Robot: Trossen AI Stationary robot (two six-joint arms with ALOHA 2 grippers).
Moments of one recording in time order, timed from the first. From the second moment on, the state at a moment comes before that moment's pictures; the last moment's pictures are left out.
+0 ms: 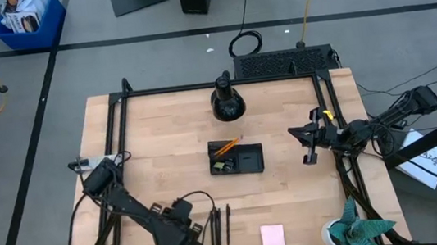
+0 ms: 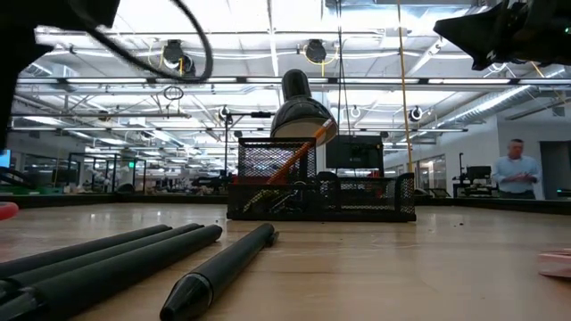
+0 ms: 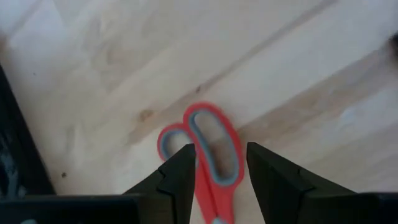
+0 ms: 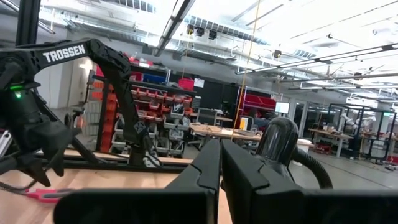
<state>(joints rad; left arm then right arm) -0.72 2.09 1.63 -1.47 -0.19 -1.77 0.35 0.52 0.02 0.87 0.57 -0.36</state>
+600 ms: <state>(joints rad) -0.71 1.94 1.50 -1.36 -0.22 -1.66 0.35 0.52 0.02 0.87 0.57 -0.35</state>
